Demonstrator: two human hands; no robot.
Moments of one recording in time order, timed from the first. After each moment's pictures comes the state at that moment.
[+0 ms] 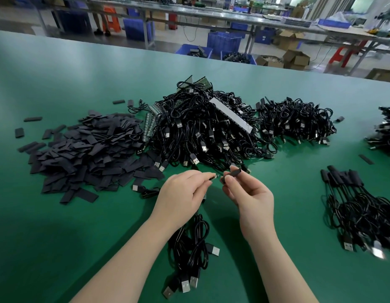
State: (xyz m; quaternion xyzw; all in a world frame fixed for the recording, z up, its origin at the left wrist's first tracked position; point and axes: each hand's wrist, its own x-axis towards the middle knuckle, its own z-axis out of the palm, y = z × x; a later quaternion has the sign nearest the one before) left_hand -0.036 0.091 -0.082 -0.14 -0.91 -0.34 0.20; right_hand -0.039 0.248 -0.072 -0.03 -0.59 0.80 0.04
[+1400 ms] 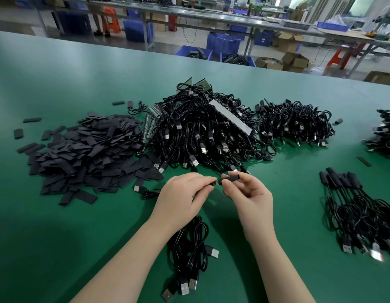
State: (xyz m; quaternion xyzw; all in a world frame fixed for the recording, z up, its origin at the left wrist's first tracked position) left_hand -0.034 0.090 -0.079 -0.16 -0.90 -0.36 0.20; right_hand -0.041 0.254 -0.076 0.01 -0.67 0.74 0.06
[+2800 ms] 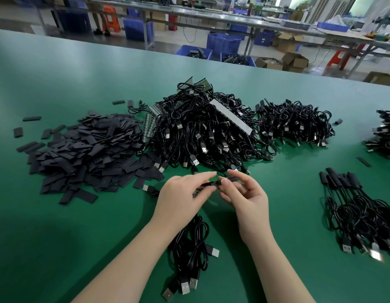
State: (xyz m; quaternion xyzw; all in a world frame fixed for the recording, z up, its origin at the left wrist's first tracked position) left_hand -0.031 0.095 -0.077 -0.10 -0.89 -0.39 0.21; right_hand -0.040 0.248 -0.081 -0.02 -0.60 0.80 0.01
